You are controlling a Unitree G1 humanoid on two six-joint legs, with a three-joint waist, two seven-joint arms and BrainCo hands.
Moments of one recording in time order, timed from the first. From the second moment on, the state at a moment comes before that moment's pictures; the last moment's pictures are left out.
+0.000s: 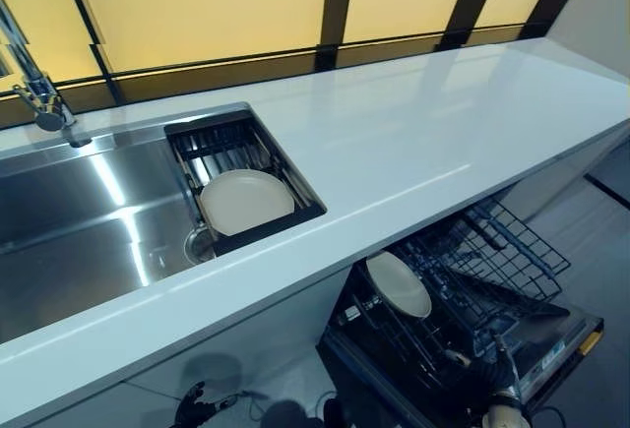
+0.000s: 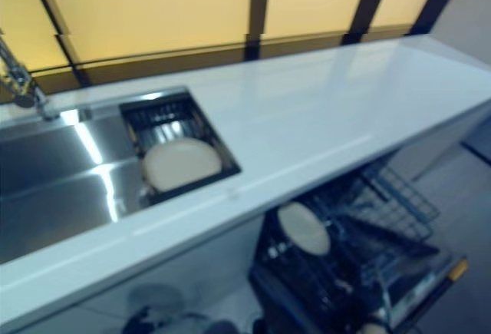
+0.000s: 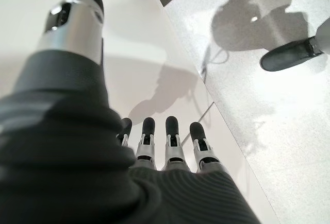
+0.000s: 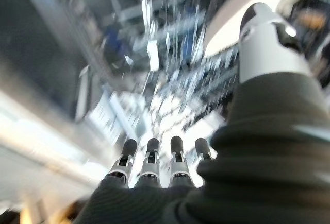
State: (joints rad) left arm -0.05 0.29 -0.16 1.07 -0.25 -0.16 0.15; right arm 0.15 -0.33 0.00 0.39 0.03 -0.01 -0.50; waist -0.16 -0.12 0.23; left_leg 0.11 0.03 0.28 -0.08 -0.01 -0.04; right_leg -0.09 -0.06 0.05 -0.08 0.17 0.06
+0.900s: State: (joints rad) left arm 0.00 0.28 -0.15 1.05 -0.25 -0.16 0.13; right arm -0.03 -0.79 -0.31 -0.06 0.09 -0.11 -0.54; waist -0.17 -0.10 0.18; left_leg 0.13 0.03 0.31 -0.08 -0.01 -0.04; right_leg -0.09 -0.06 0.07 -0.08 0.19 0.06
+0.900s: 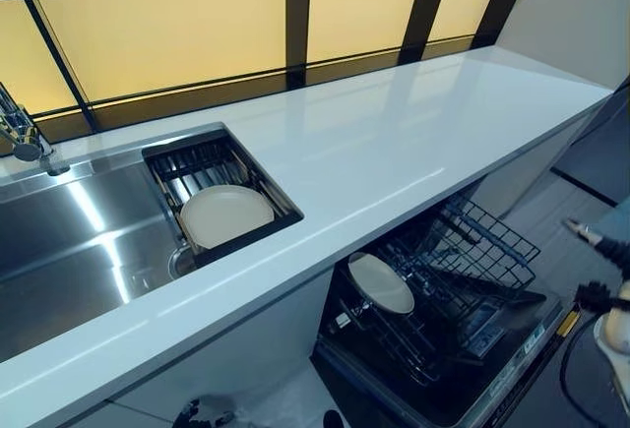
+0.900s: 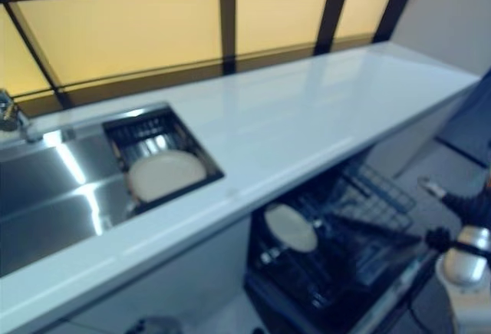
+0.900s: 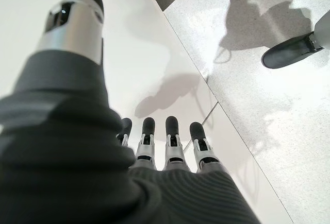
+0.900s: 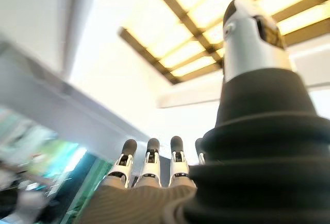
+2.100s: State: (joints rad) left arm -0.03 0.36 -0.22 1.05 -0.21 -0.10 0.11; right arm -0.64 -0.88 0.17 0.09 0.19 0.16 -0.07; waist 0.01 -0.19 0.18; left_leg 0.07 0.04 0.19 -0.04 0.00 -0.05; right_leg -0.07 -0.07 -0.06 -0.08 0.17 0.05
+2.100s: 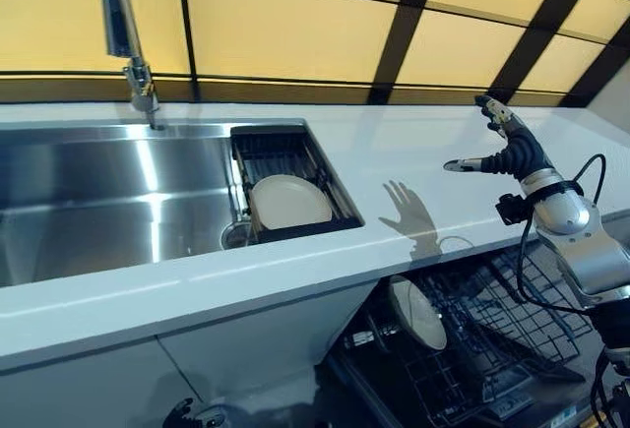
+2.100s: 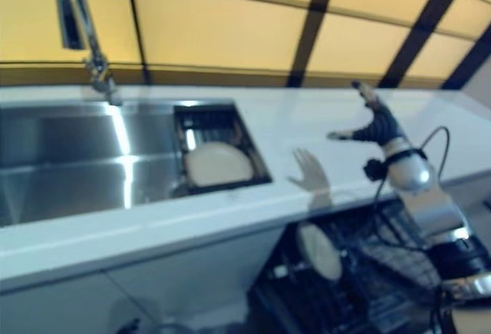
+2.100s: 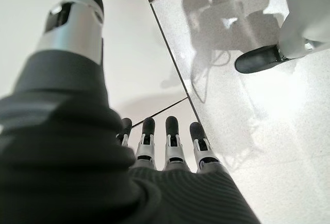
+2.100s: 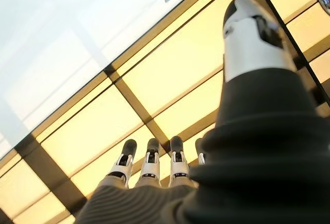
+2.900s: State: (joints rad) left arm -0.06 0.37 -0.23 1.00 -0.21 -0.07 0.11; right arm -0.94 -0.83 0.40 0.39 0.15 0.27 0.11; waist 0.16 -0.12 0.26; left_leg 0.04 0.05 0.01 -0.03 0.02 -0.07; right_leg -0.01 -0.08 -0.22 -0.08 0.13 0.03
